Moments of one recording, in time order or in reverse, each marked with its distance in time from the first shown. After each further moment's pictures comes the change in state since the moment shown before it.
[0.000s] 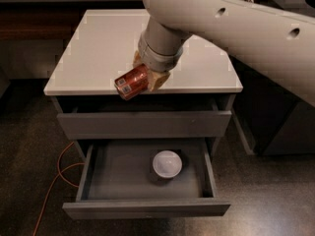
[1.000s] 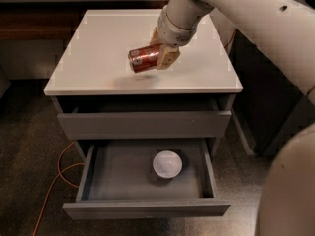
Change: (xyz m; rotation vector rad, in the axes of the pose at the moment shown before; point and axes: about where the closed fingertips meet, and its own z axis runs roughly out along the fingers) arm 0.077 -0.044 0.007 0.000 -0.083 0.310
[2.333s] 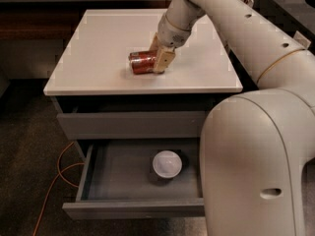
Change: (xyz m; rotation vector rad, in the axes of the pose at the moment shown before) arm 0.018 -0.024 0.053 -0.148 -0.113 0.144
